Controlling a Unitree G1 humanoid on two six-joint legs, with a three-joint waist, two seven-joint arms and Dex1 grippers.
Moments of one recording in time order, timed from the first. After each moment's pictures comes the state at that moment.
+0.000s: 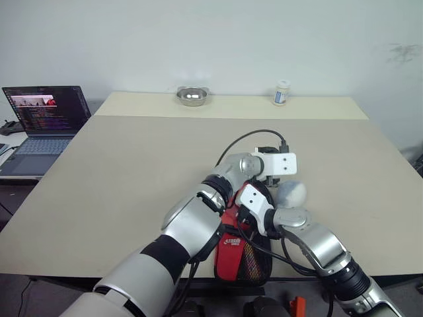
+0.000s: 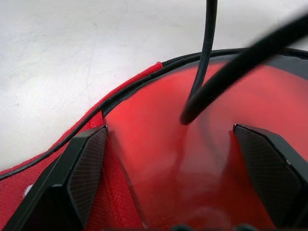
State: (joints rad) left arm -1.37 -0.08 -0.36 1.40 0.53 -0.25 -0.47; right arm -0.40 -0.34 0.44 -0.23 0.10 0.73 0.63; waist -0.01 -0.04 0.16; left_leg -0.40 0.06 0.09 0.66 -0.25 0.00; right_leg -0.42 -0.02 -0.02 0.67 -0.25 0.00
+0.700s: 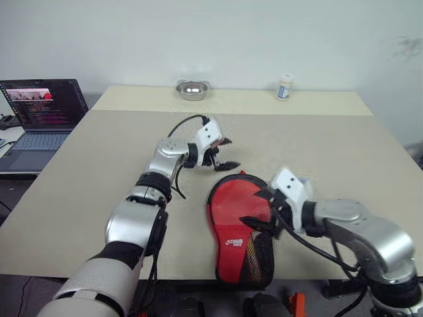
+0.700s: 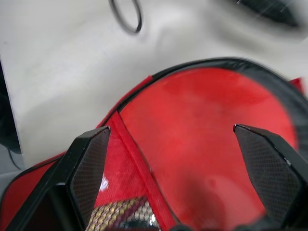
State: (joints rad) left arm -1.13 0.28 -0.04 1.13 0.09 -0.25 -1.17; right arm -0.40 -0.52 0.06 -0.76 0.44 1.28 0.66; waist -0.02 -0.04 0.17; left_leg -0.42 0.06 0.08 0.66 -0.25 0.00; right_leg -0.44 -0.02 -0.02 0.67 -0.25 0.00
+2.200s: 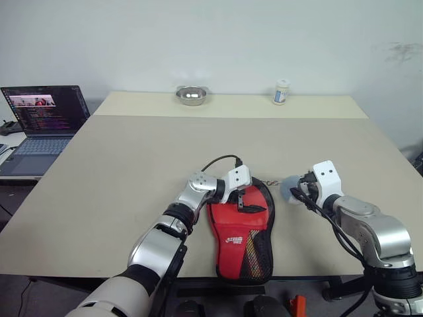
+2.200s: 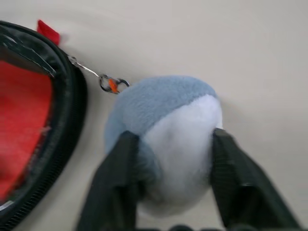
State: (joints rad) left arm -0.97 0.09 -0.23 1.14 0.09 -0.38 -1.15; right arm -0.34 -0.46 -0.06 -0.35 0.28 1.07 0.28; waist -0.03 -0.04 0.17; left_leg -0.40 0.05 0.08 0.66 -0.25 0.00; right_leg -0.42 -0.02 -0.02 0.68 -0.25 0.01
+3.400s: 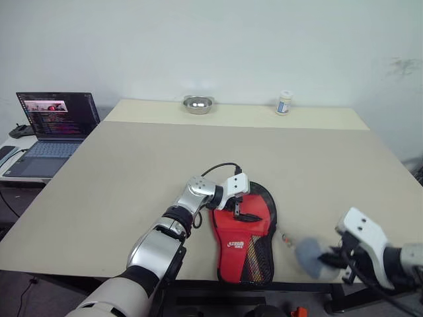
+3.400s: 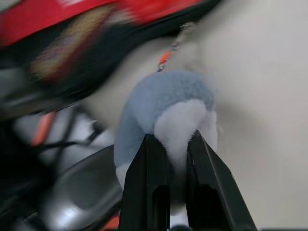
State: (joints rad) left arm -0.95 0.12 -0.25 1.19 0.12 -0.36 -1.21; right arm 0.19 -0.94 -0.41 -1.01 0.77 1.41 0.71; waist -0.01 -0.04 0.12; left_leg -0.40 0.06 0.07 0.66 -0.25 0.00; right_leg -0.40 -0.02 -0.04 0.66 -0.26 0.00
